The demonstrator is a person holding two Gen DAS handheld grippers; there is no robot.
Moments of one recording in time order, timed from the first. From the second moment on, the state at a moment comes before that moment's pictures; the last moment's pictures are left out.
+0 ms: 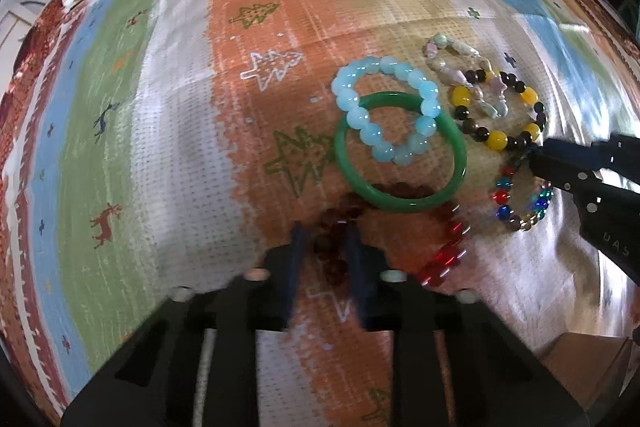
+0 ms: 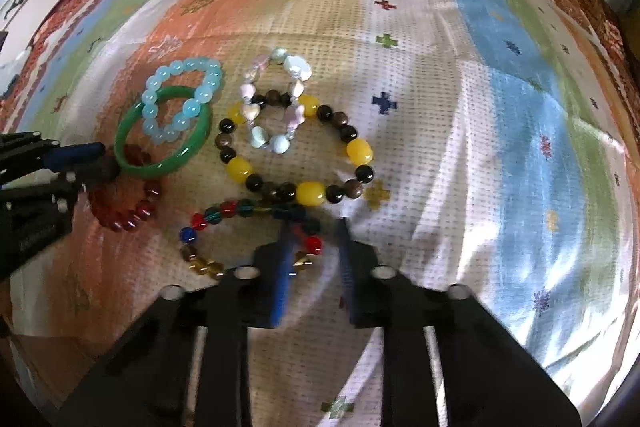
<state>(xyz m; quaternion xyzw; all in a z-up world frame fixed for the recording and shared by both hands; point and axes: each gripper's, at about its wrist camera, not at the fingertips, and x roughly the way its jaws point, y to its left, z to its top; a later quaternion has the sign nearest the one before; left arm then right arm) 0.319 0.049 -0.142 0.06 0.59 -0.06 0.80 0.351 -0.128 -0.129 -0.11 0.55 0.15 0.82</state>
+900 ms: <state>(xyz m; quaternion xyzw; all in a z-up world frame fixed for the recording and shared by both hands) 0.277 0.052 -0.064 0.03 0.52 -0.05 0.85 0.298 -0.132 -0.062 -0.09 0.50 0.18 0.84</state>
